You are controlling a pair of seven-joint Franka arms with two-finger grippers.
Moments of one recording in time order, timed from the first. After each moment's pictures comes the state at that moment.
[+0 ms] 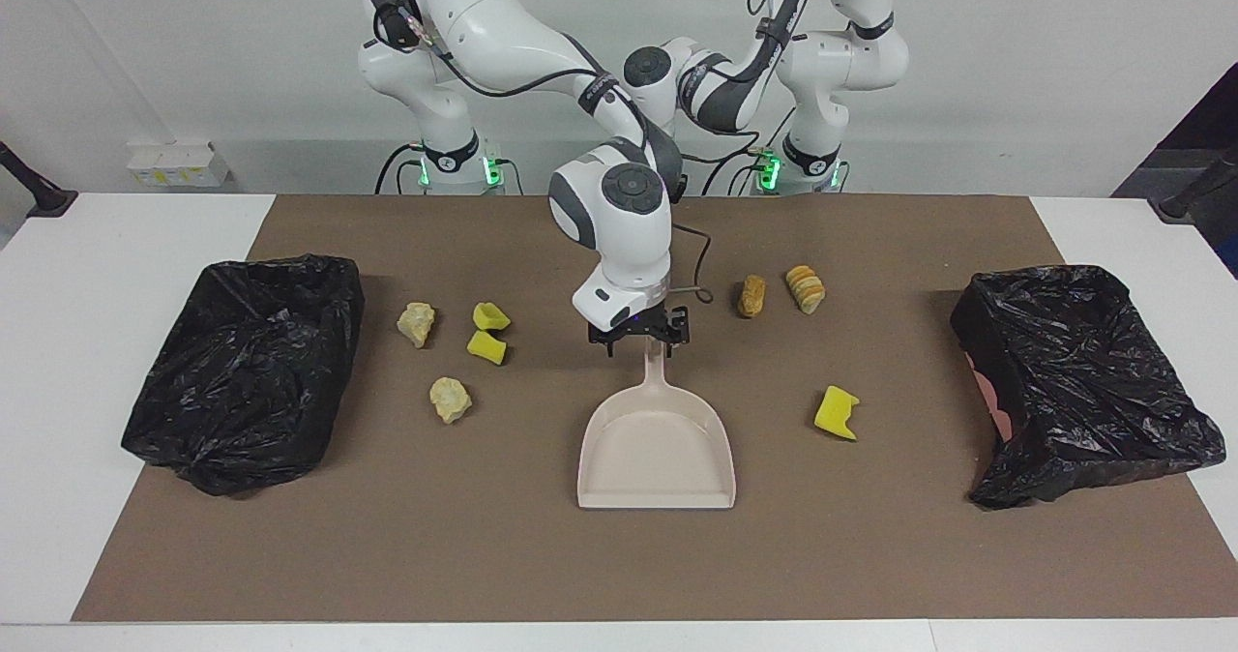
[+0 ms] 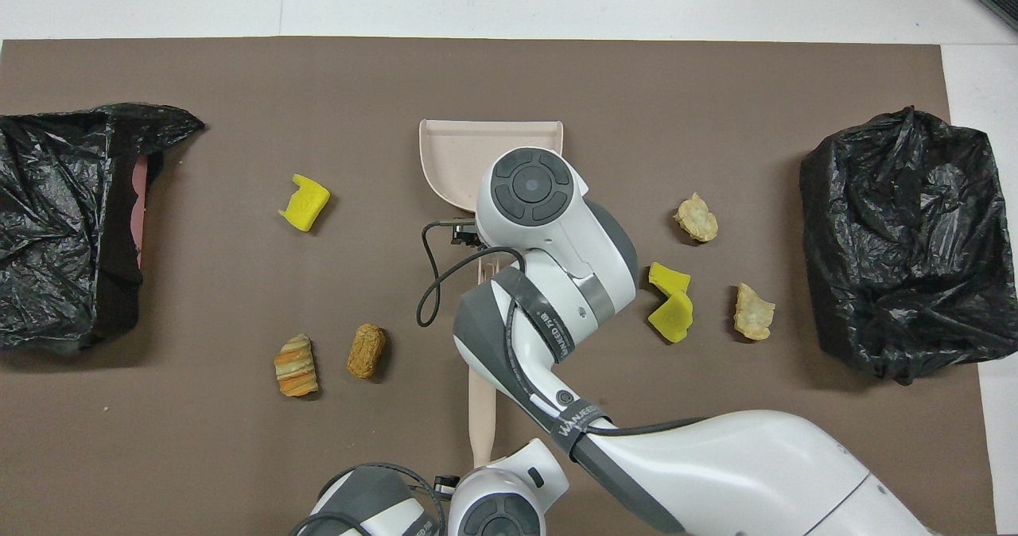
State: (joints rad) left arm -0.07 -0.12 -0.96 -2.39 -0.22 2.18 -0.63; right arm 0.45 0.53 0.17 -1.52 -0.07 2.10 0.68
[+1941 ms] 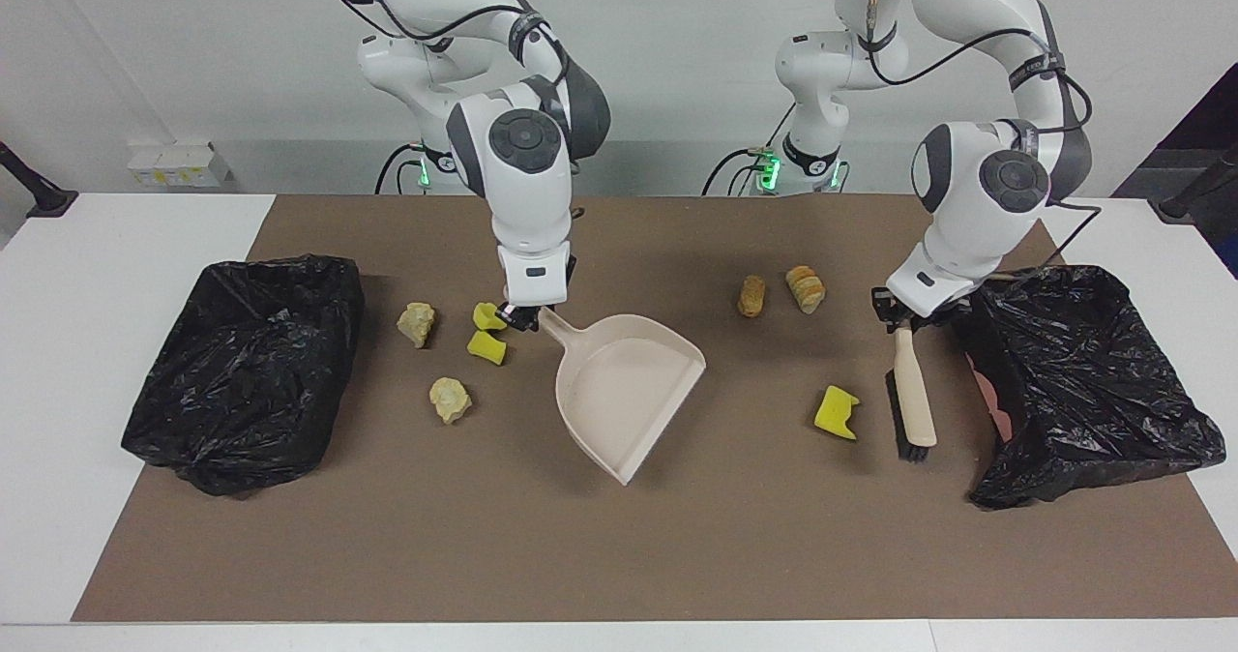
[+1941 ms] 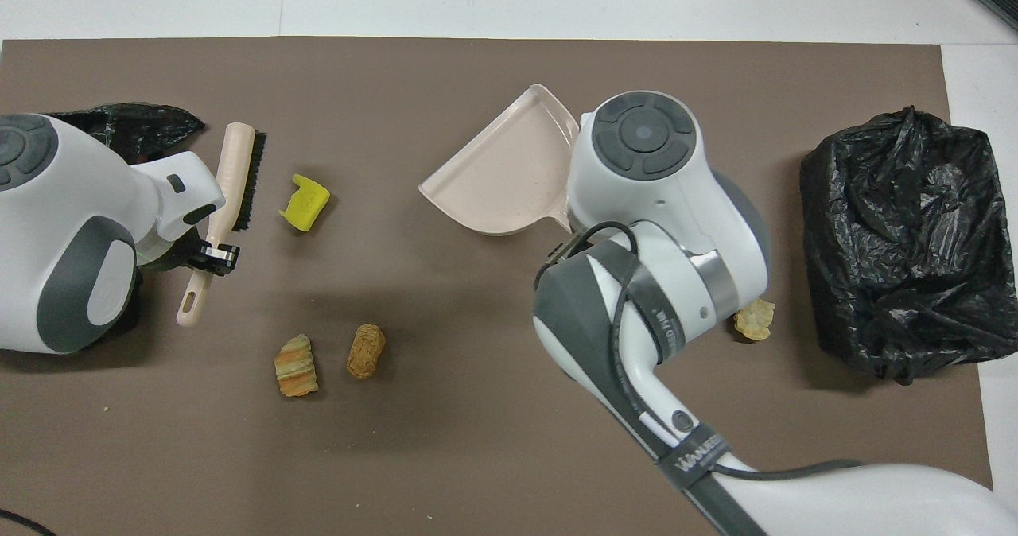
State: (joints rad) left arm -0.03 0.19 -0.07 -1.89 0.09 1.97 0.07; right arm 0.23 0.33 0.16 -1.57 -0.08 1.78 -0.64
